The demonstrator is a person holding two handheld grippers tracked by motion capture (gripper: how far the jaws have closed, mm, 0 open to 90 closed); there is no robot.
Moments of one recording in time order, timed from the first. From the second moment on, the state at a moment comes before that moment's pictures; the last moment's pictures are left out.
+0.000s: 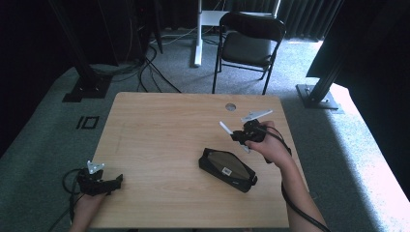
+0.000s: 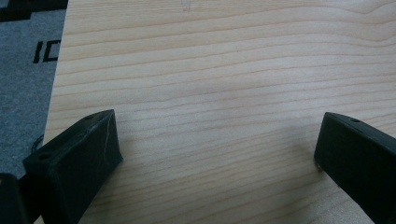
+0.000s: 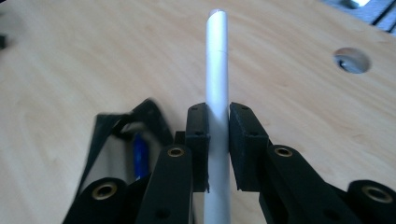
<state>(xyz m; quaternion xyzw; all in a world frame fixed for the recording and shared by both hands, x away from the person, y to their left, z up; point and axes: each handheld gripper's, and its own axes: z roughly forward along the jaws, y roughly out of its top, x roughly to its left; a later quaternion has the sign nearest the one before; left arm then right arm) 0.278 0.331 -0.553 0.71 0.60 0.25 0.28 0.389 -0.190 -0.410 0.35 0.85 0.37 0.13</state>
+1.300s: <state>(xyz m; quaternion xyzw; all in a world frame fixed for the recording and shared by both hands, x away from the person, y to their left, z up) 0.278 0.331 -0.553 0.71 0.60 0.25 0.28 0.353 -0.167 -0.451 0.27 0.90 0.34 0.06</state>
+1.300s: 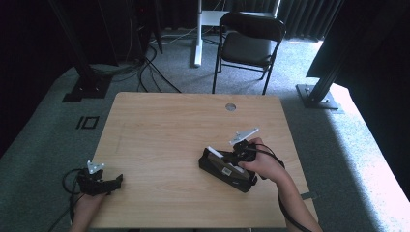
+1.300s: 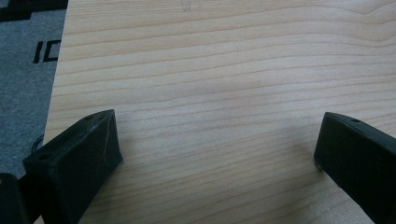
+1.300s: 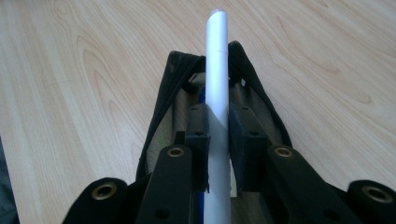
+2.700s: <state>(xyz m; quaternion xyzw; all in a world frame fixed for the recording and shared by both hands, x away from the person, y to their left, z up) 0.278 0.331 -0.553 0.71 0.60 0.25 0.28 0.359 -0.141 -0.492 0.27 0.93 0.25 0.03</state>
